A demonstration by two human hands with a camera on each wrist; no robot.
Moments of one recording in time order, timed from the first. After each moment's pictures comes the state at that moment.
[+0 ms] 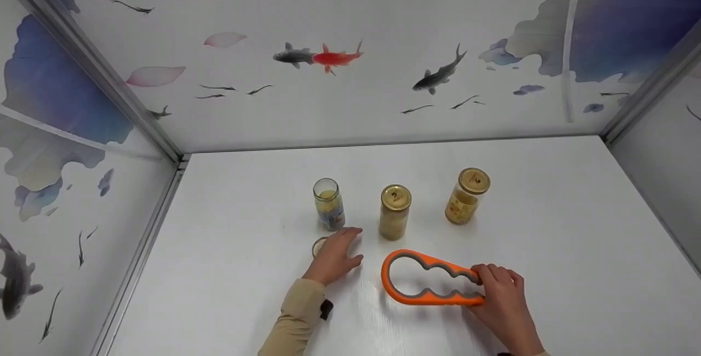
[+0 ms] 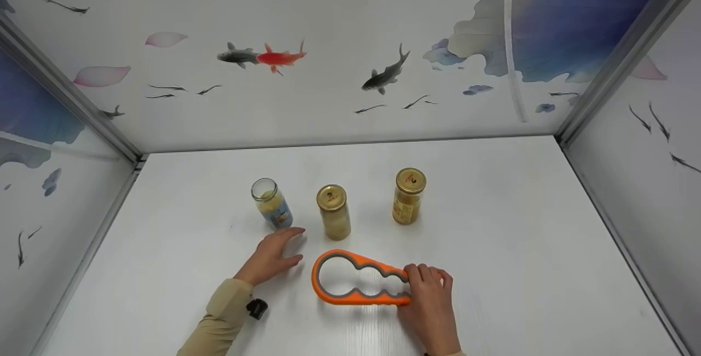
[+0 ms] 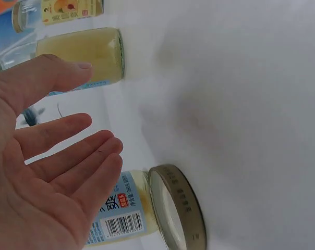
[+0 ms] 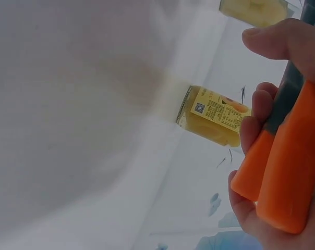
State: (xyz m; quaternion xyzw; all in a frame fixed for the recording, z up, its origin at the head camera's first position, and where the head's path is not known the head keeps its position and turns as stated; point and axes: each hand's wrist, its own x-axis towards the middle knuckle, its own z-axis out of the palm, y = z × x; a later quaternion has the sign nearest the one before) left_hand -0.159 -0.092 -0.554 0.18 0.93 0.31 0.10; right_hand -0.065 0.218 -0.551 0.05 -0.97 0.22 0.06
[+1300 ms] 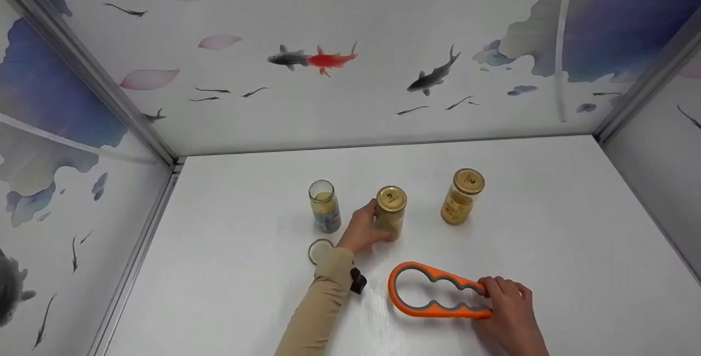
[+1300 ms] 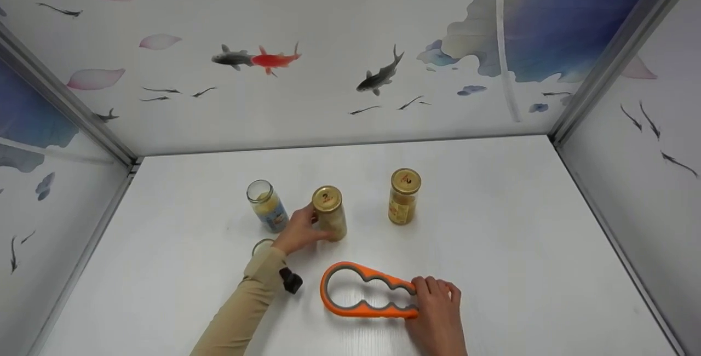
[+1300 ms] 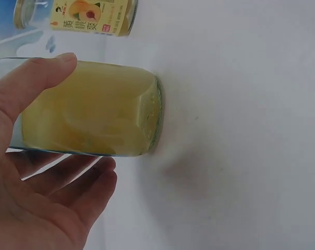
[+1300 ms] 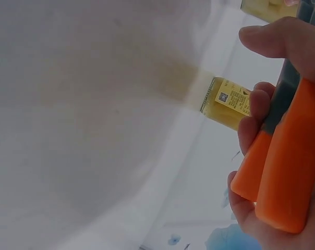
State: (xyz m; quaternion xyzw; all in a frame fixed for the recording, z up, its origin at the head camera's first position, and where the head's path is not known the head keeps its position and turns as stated) left_hand -0.213 -0.032 -0.559 0.15 0.84 0.50 0.11; right_hand -0.048 0.235 -0.562 0.02 -0.98 0.21 0.03
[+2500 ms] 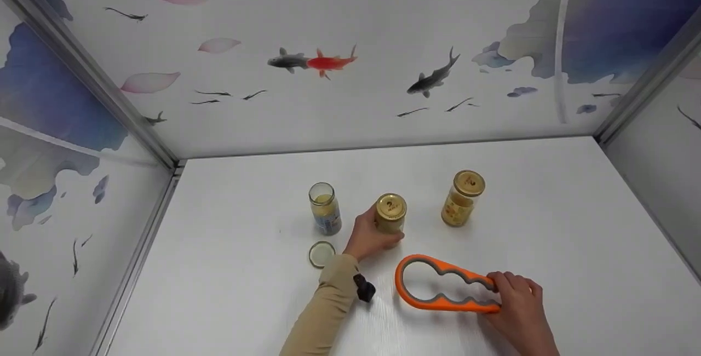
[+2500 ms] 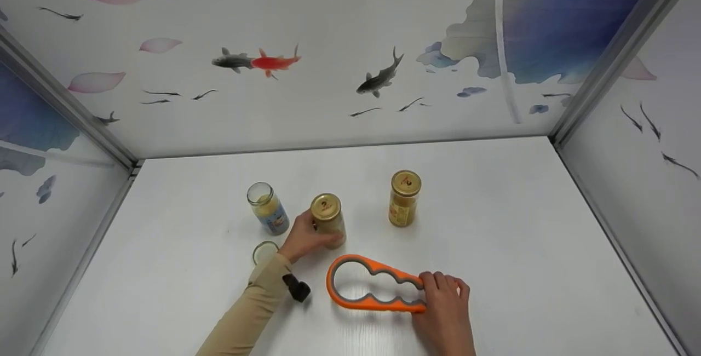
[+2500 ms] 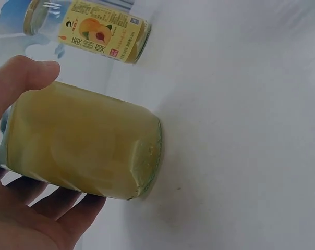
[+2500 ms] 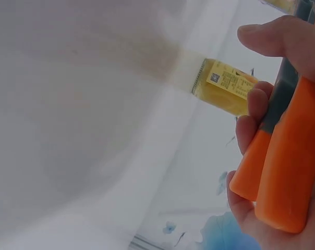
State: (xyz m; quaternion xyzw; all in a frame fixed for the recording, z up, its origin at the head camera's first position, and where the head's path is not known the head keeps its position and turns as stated) left_hand -0.202 -0.023 -0.563 0.13 0.80 0.57 0.07; right_hand -0.053 0.244 -0.551 0.03 -0.98 0.20 0.07
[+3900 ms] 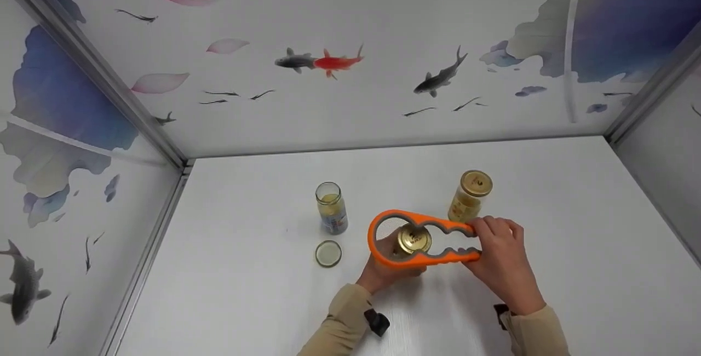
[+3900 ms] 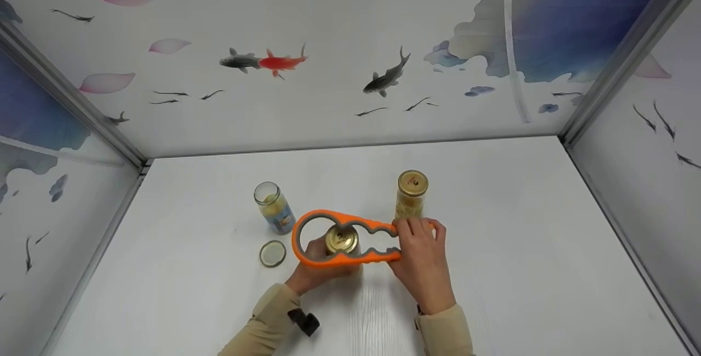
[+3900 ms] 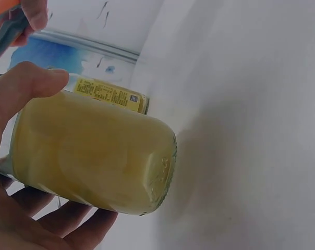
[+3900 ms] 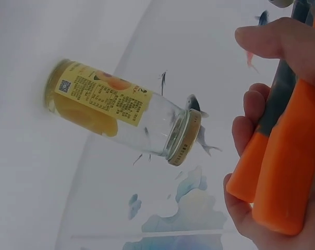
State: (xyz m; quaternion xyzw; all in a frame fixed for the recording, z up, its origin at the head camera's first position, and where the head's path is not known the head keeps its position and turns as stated) left_hand -0.146 -0.002 -0.534 0.29 0.72 0.63 0.05; right_hand -0.113 0.207 -0.485 0.16 -0.94 0.21 0.23
